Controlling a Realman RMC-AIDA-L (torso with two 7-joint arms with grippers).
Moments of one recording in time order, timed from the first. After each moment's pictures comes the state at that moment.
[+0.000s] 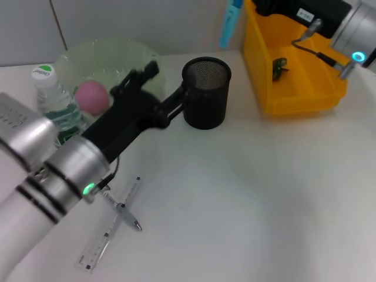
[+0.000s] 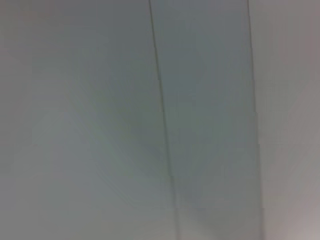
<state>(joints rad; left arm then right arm) -0.31 -2.04 2.20 0.81 -0.10 0.84 -0.51 0.55 2.04 -1.14 -0.69 -1.04 -1.15 1.21</state>
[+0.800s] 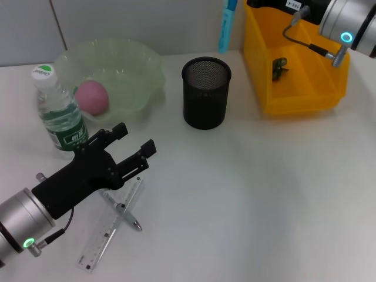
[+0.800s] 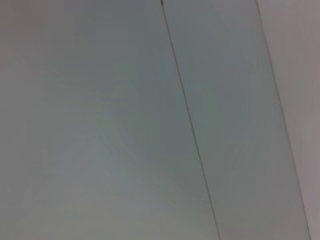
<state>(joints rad) -0.24 -2.01 1.91 0.56 0.45 1.15 -0.88 0.69 1.99 -1.08 -0.55 -1.16 -1.08 1.36</state>
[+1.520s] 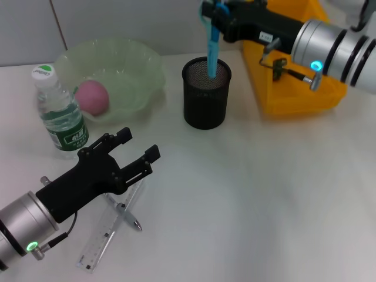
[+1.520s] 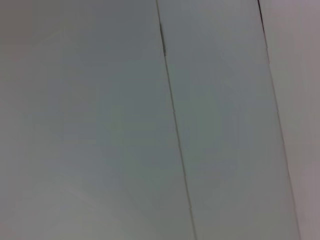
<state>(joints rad) -0.24 -2.02 1.91 0.55 0.46 1.15 -0.88 0.70 2.07 -1.08 -0.52 -1.23 -0.99 1.20</state>
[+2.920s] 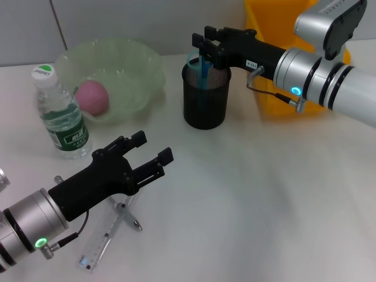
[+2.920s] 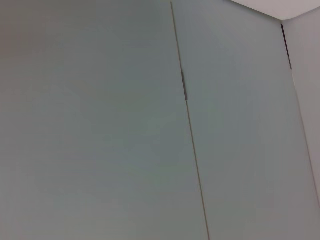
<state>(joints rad) -0.28 -2.02 1.92 0.54 0.51 1.15 -0.99 0.76 2.08 -1.10 -0.31 -1.11 -0.91 1.02</state>
